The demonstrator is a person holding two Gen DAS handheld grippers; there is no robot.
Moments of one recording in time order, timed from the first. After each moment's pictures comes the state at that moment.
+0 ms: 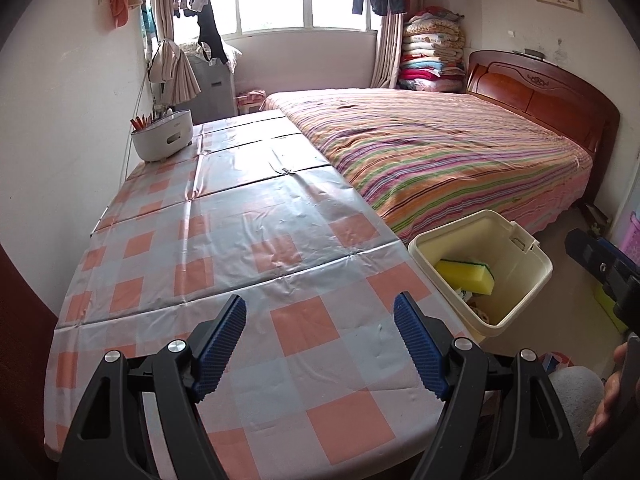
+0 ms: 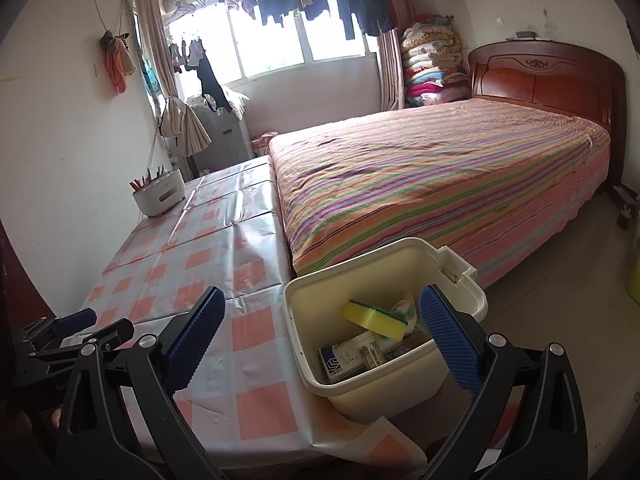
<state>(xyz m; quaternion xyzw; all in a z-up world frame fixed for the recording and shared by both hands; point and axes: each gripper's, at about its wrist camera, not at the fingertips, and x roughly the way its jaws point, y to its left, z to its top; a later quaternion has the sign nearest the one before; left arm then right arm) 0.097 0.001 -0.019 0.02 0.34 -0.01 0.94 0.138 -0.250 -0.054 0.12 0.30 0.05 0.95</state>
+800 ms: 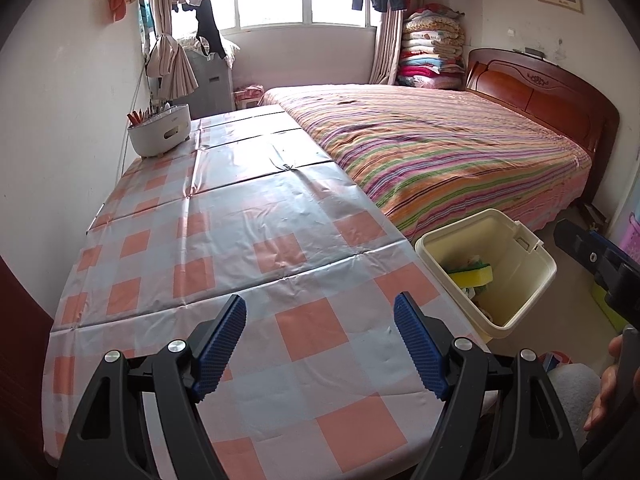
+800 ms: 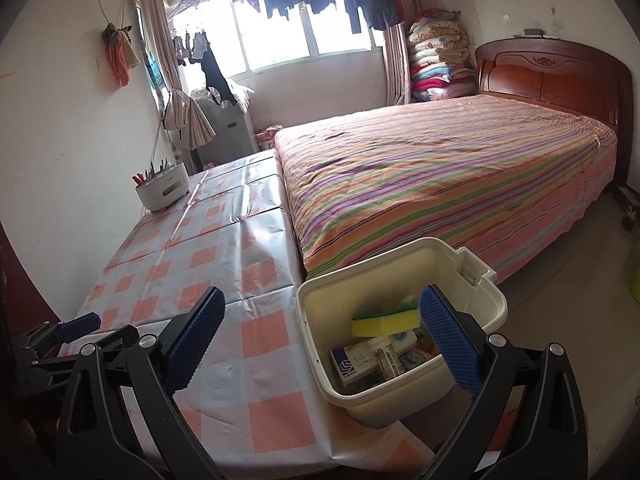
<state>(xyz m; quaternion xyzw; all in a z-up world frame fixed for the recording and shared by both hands) 0.107 0.013 -0.023 0.02 0.35 -0.01 0.94 0.154 -0.234 -0.056 0.12 0.31 0.06 0.94</state>
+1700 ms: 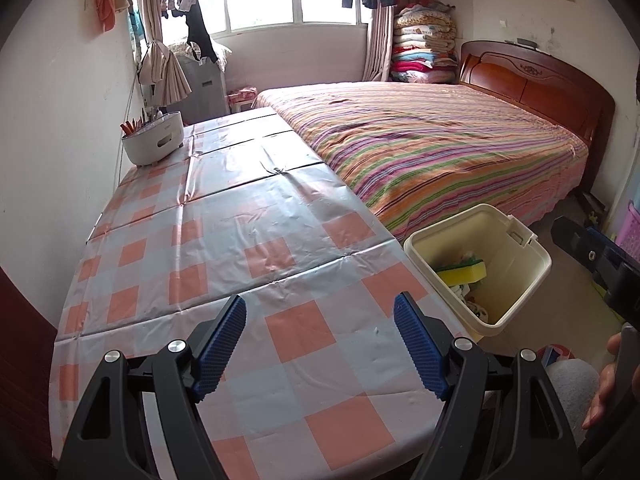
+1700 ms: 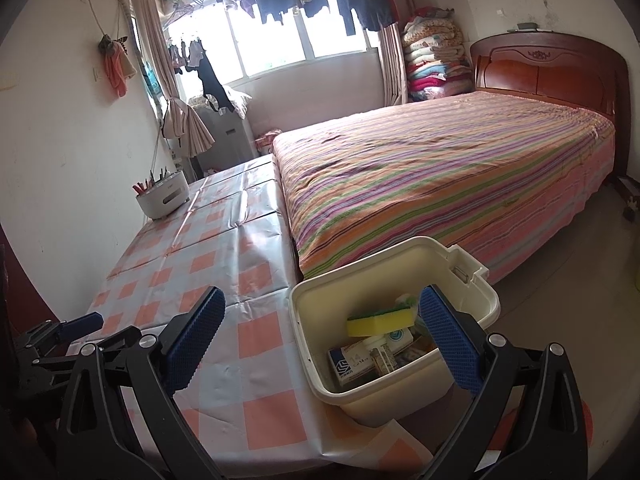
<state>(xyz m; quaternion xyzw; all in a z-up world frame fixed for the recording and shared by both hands) 0.107 -0.006 -0.017 0.04 0.35 -0.02 0.93 0.145 -0.250 -0.056 0.13 0.30 0.06 0.94</state>
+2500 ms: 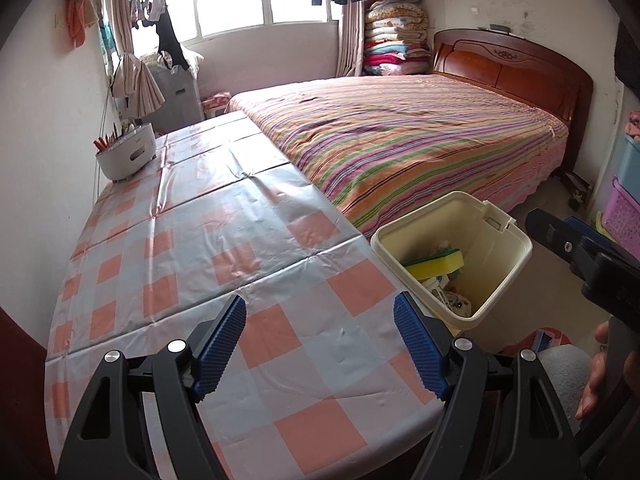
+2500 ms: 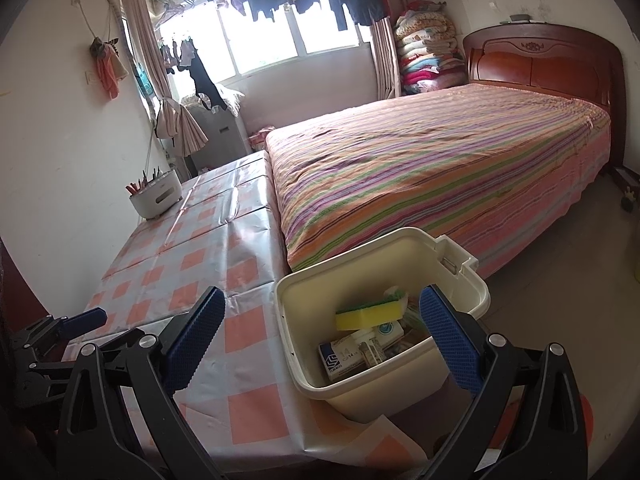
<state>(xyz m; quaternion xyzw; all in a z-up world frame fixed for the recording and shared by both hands) 0.107 -0.034 -0.019 0.07 0.35 -0.06 0.93 0.145 -0.265 -0.062 0.14 0.31 0.05 0.94</state>
